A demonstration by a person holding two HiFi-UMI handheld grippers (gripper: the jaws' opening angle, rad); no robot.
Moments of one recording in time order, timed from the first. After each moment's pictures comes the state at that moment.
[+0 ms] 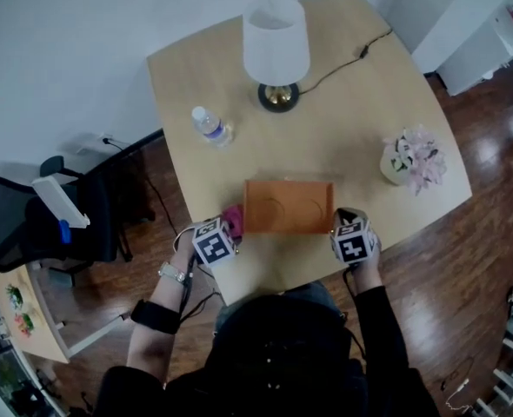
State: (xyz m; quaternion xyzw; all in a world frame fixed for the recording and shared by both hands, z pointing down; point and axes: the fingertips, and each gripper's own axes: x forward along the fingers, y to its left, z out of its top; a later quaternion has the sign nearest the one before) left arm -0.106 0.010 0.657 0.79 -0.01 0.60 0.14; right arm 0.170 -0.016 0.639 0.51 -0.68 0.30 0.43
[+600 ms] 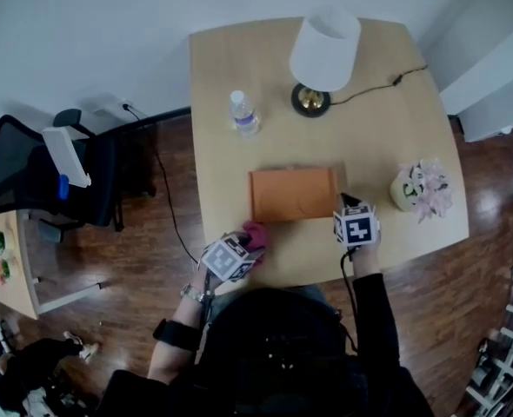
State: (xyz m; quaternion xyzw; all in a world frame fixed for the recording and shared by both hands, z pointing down) left arm -0.058 0.062 0.649 0.82 -0.19 0.42 0.34; right arm 0.152 -0.085 0.623 0.49 -0.71 0.27 0.42
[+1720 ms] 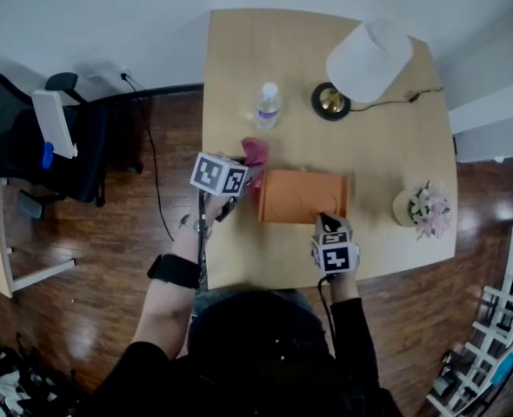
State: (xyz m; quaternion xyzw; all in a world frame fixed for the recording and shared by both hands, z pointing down) left arm -0.118 -0.159 0.624 0.82 -0.34 0.23 0.41; right arm 0.069 -0.048 0.623 0.45 -0.73 0.25 0.45
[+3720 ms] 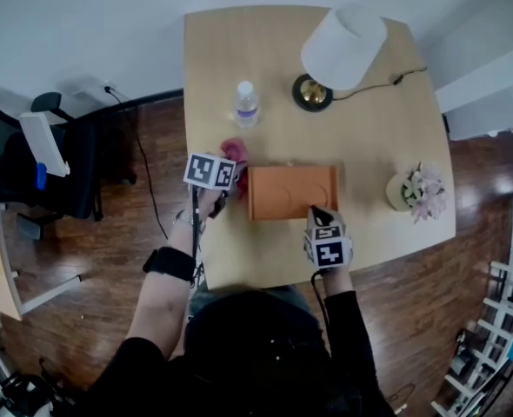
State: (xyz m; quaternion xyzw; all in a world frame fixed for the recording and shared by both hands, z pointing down) left arm -0.121 -0.166 0.667 0.79 -0.35 0.27 0.43; right arm 0.069 -0.048 0.622 0.48 -0.73 0.26 0.42
